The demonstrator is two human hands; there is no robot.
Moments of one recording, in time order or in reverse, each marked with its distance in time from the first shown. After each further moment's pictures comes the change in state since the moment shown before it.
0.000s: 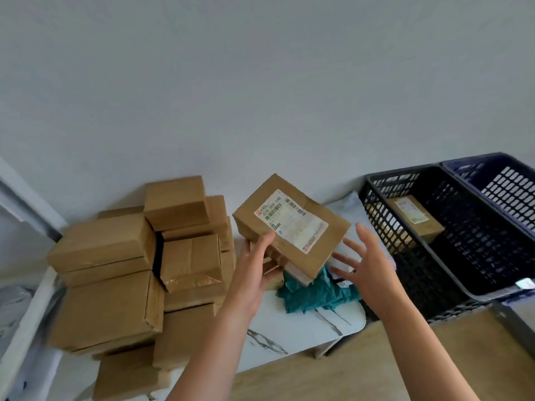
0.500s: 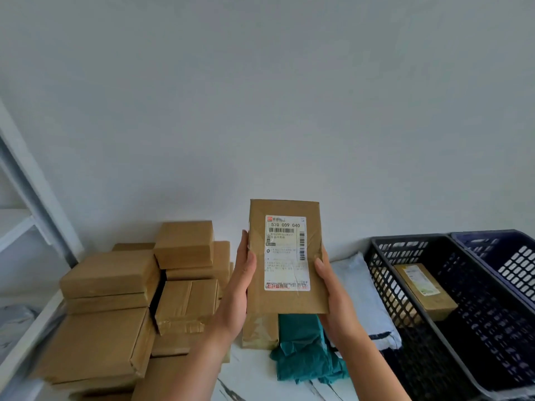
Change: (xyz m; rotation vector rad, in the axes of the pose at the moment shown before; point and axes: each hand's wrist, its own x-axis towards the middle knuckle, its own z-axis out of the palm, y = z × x) left_hand -0.015 0.052 0.023 0.154 -0.171 0.419; right_hand 0.003 -0.039 0.055 -0.089 -0.499 -0.227
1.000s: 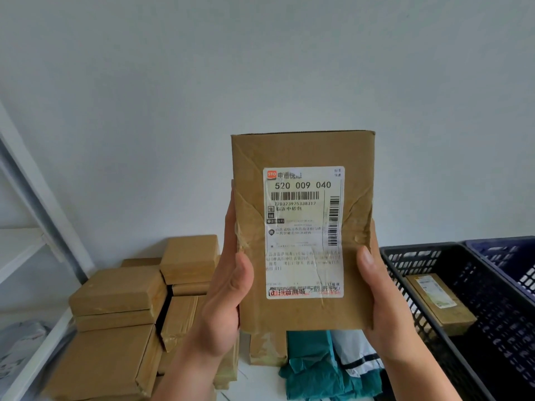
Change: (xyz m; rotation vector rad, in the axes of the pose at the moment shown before) left_hand -0.030 0.095 0.029 0.036 -0.120 0.396; right_hand -0.038 -0.103 0.025 -0.068 -0.135 -0.369
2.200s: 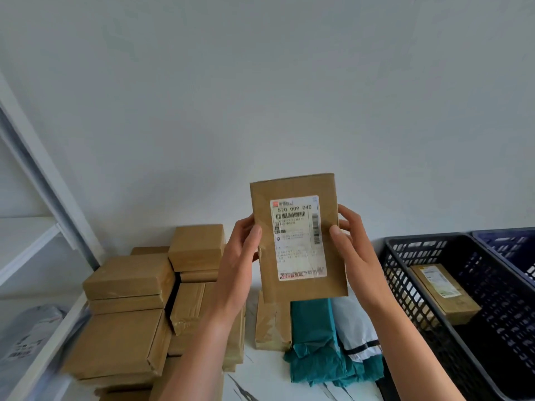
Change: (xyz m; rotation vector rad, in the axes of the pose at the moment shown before) left_hand 0.019 -0.053 -0.019 0.267 0.275 -0.196; right_hand 0.030 0.054 -0.035 -0.385 0.194 0.115
